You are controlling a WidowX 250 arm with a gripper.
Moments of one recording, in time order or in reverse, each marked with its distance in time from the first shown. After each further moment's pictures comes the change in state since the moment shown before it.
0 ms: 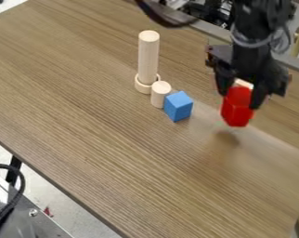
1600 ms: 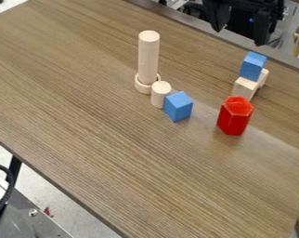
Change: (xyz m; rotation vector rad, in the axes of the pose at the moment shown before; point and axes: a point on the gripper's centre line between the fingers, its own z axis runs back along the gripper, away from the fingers) arm 0.036 0.032 0.081 -0.122 -0.082 -0.059
